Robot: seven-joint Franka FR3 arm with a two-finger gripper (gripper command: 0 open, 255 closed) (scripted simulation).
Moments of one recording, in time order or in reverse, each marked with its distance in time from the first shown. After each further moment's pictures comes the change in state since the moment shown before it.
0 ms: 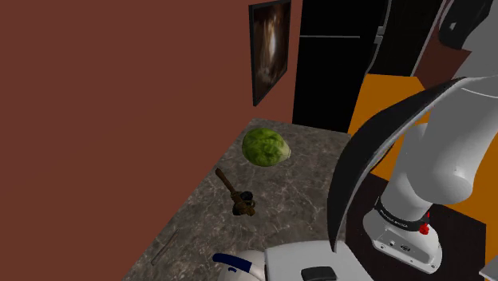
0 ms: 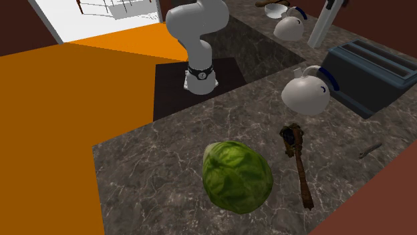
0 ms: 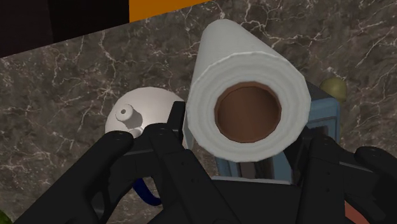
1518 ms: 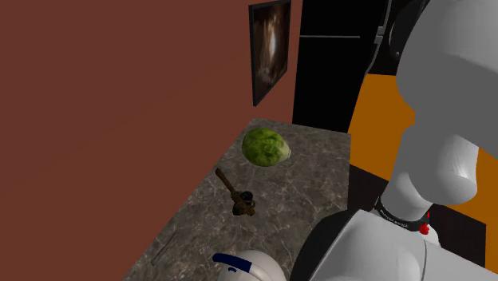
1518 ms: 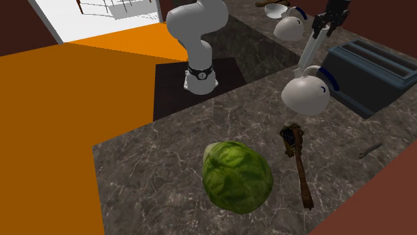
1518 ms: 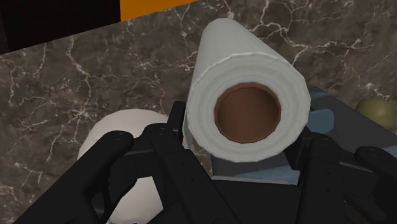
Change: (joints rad) arm 0.080 0.225 -0.020 -0.206 -0.244 0.289 0.163
